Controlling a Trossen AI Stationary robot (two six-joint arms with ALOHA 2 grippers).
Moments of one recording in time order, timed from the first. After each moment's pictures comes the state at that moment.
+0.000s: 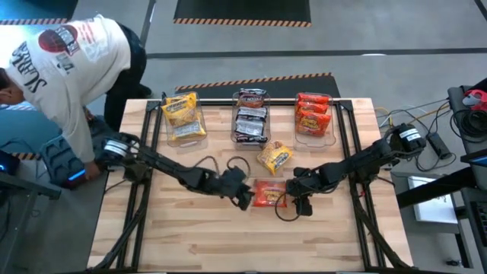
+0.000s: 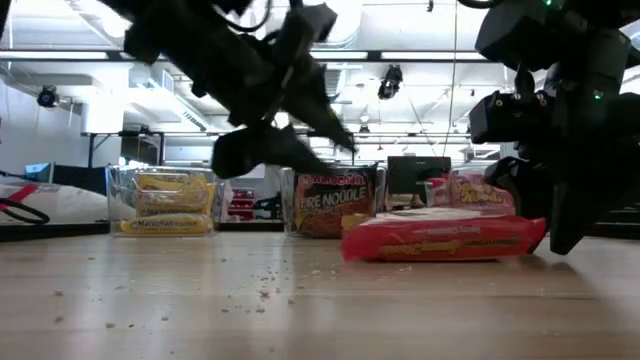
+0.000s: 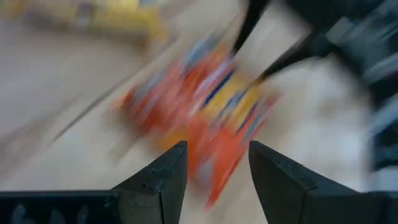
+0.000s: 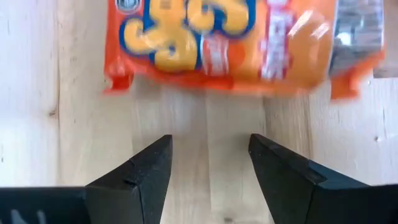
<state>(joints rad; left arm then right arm) -0.26 1.77 0.98 0.12 -0.28 -0.92 0.29 1.50 0.65 -0.30 -0.02 0.34</state>
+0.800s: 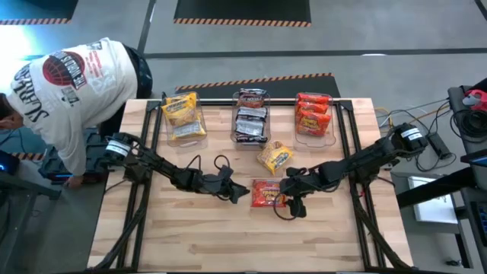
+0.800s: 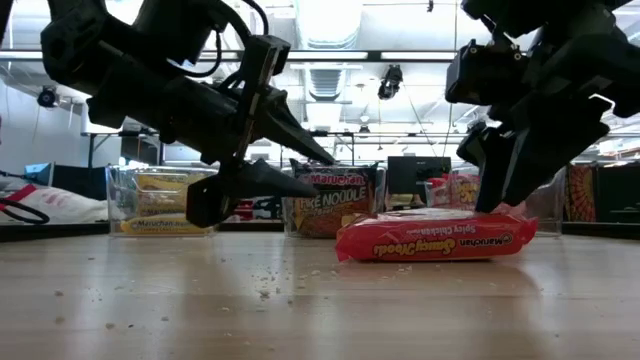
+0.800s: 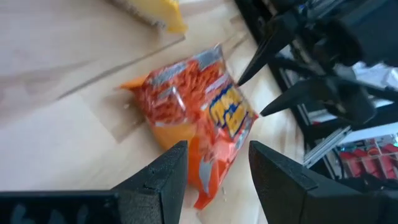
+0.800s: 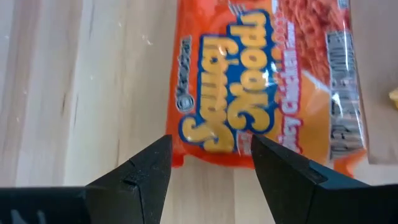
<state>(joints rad) -0.25 1.79 0.65 0.72 -0.26 -1.13 0.29 1.47 0.71 -0.21 -0.02 0.33</state>
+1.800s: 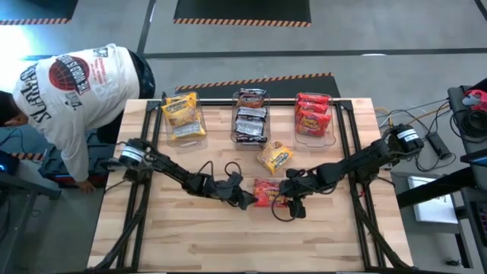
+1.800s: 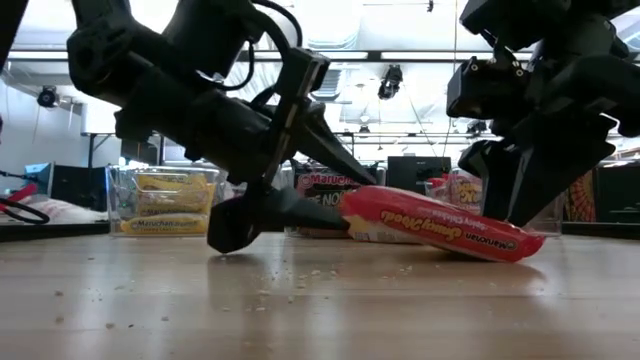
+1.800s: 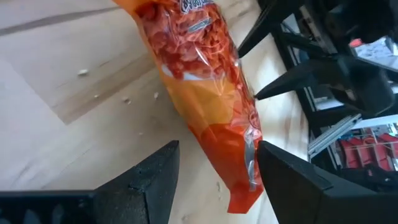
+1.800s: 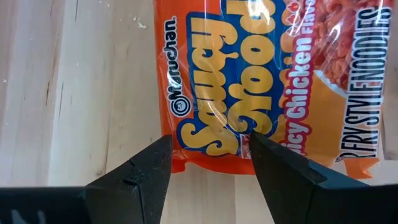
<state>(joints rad) -0.26 1.95 0.80 0.69 -0.19 -1.18 0.29 1.54 0.70 -0.21 -0.03 0.32</state>
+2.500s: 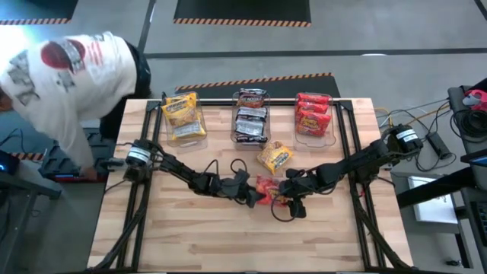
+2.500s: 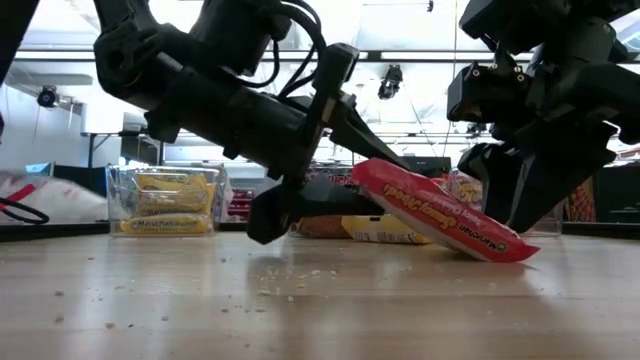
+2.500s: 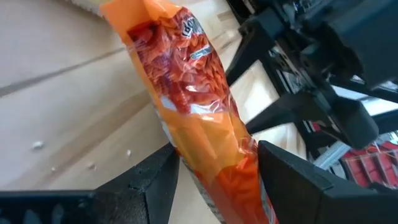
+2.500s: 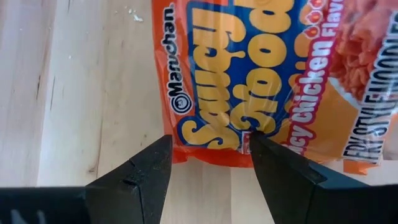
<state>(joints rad) -0.23 2.01 0.90 0.72 -0.24 -1.10 0.29 1.54 0.70 -0.20 -0.02 0.31</state>
